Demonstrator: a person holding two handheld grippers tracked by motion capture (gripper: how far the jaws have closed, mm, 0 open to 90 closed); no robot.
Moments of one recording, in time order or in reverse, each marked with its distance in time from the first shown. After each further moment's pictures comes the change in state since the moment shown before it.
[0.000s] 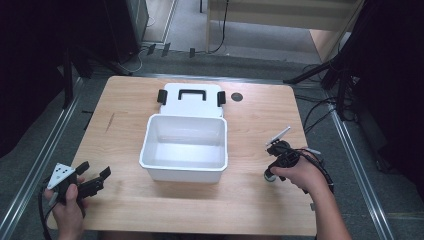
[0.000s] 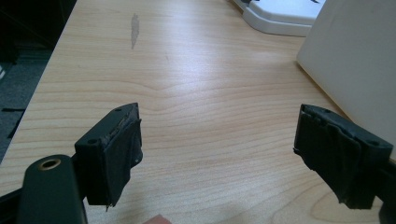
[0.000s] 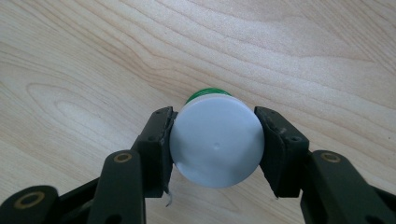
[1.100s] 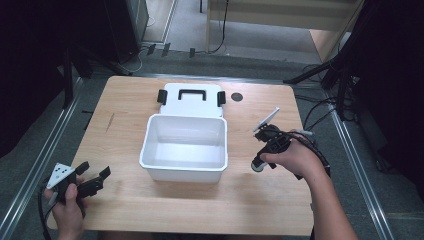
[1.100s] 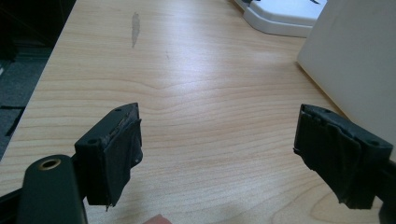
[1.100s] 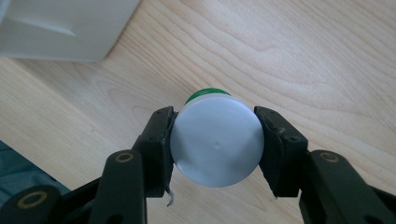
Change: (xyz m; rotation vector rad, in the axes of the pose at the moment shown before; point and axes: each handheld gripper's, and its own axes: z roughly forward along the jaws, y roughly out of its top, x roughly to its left) left arm 0.001 0.000 0.000 0.003 -0.001 -0.011; right arm 0.035 0.039 -0.057 -0.007 0.083 -0.083
